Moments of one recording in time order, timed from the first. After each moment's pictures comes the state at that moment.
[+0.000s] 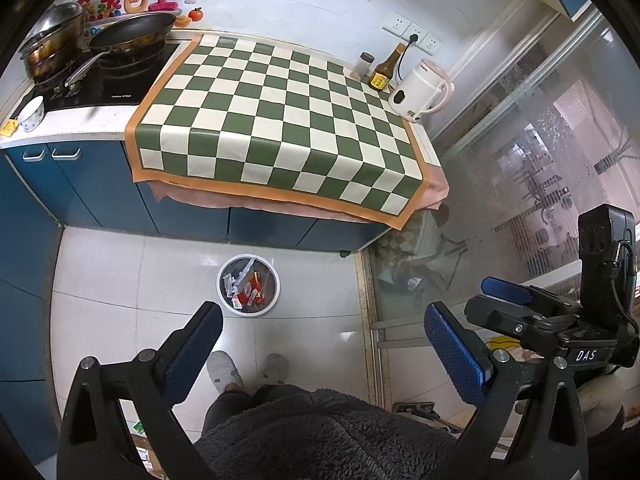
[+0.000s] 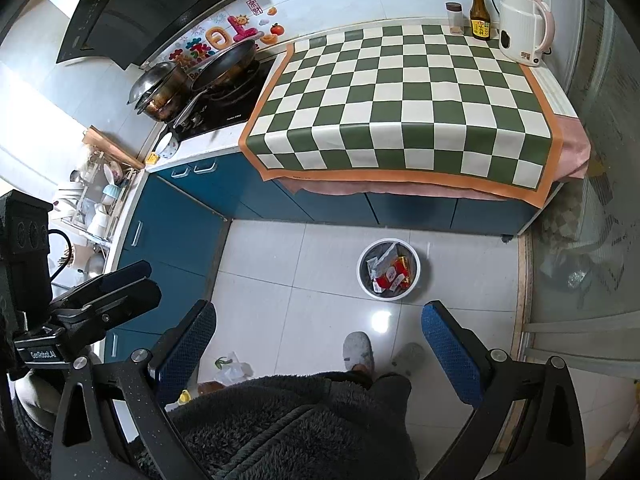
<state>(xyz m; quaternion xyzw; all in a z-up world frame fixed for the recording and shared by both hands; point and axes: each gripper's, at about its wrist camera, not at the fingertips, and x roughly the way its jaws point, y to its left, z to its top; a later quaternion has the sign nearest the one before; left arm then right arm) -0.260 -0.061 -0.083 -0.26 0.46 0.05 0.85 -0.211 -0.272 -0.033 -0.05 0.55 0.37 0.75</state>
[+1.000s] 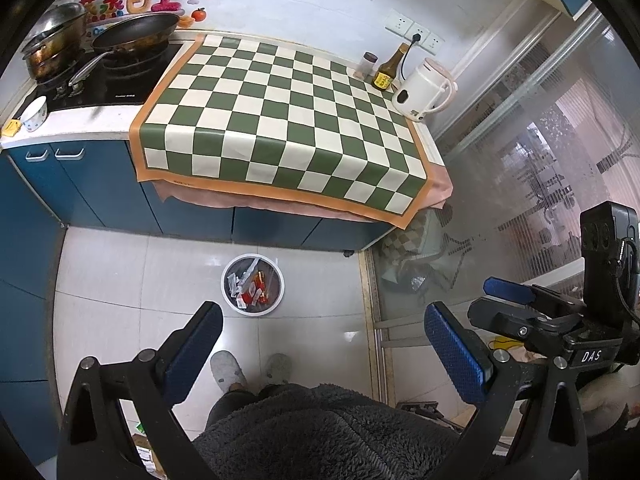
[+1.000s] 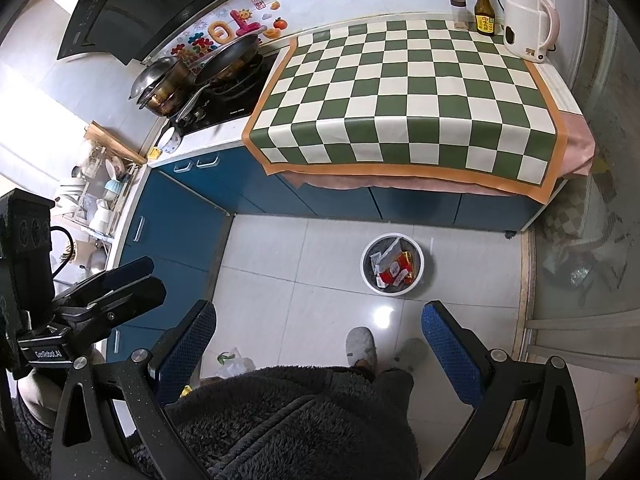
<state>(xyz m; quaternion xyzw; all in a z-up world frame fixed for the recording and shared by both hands) -0.266 -0.051 -0.088 -0.26 0.46 0.06 0.85 -0.226 -0.261 -0.037 -0.05 0.55 0.37 0.75</state>
